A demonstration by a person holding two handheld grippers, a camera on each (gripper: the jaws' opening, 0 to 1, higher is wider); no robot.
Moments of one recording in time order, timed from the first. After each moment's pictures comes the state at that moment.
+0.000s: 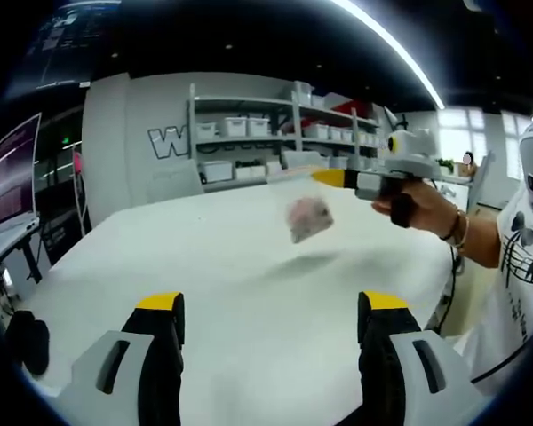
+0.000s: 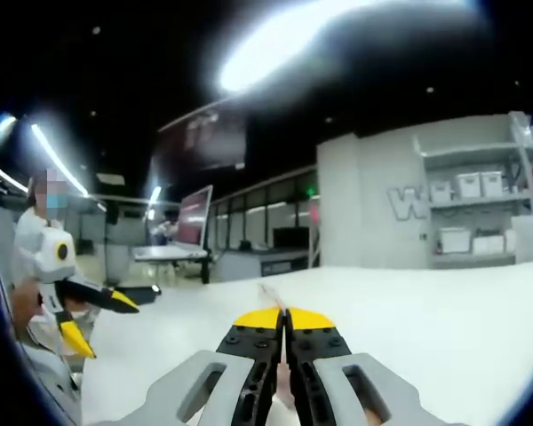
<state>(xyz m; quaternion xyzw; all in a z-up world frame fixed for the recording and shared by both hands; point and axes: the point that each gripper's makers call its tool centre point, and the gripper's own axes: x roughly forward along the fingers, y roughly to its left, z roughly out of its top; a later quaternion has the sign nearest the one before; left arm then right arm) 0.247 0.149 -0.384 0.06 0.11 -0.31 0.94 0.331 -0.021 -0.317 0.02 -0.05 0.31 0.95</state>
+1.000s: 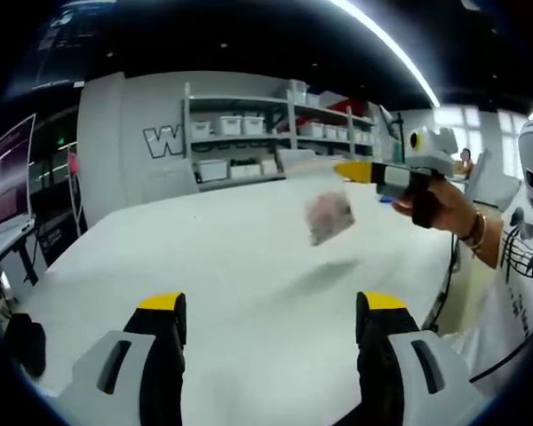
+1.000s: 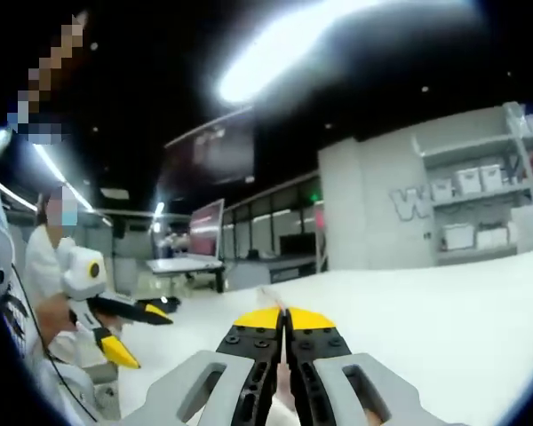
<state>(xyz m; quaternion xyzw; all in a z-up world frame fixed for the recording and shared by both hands) 0.245 0.141 -0.386 0.07 0.11 -0.32 0.94 0.286 -0.026 -0.310 0.05 -0.06 0.32 0.94</state>
